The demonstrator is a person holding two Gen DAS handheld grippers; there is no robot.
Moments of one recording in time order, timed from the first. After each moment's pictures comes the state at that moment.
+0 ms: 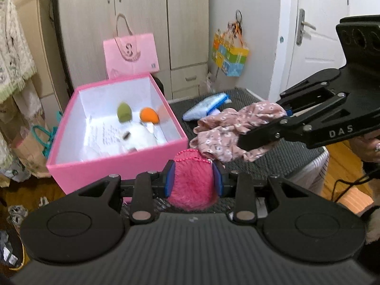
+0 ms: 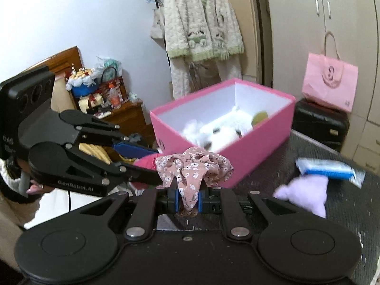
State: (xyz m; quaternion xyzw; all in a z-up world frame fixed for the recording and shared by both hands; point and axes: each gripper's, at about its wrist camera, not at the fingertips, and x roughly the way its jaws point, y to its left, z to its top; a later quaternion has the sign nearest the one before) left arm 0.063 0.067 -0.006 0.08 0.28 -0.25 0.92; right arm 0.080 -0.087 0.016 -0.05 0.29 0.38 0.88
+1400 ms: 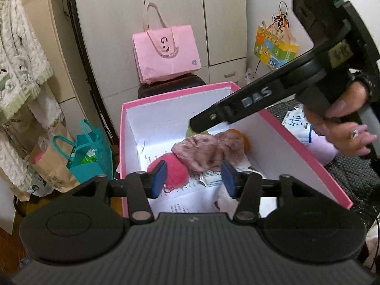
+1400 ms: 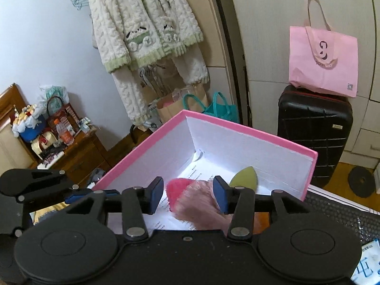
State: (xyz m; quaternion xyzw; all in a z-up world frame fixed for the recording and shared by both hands) left arm 0.247 0.128 -0.016 0.11 0.30 -0.20 0.93; right arm 0.319 -0.004 -0.008 0.03 0.36 0.30 0.88
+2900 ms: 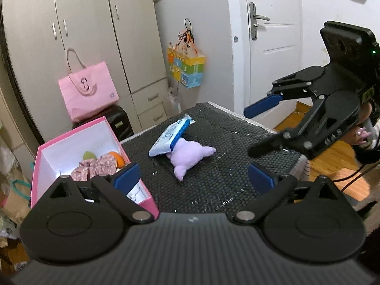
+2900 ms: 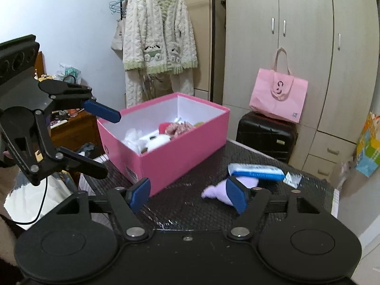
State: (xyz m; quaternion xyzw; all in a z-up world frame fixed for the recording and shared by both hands) left arm 0.083 0.008 0.018 0.16 0.23 -0.35 0.89; right arm 0.071 -0.166 0.005 -0.08 0.27 0.27 0.92
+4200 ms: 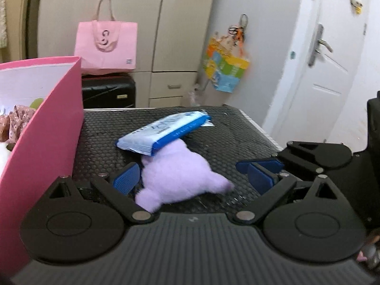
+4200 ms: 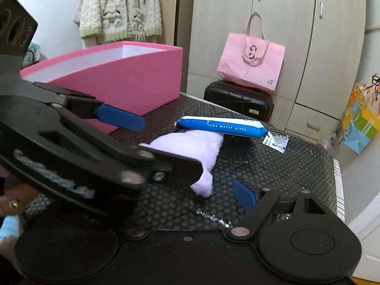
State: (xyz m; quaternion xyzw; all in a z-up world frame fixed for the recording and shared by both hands) left arm 0.208 -0.086 -0.102 -0.03 0.28 -0.26 0.92; right arm 0.174 -0.178 -0.108 -0.10 0.31 0.19 0.93
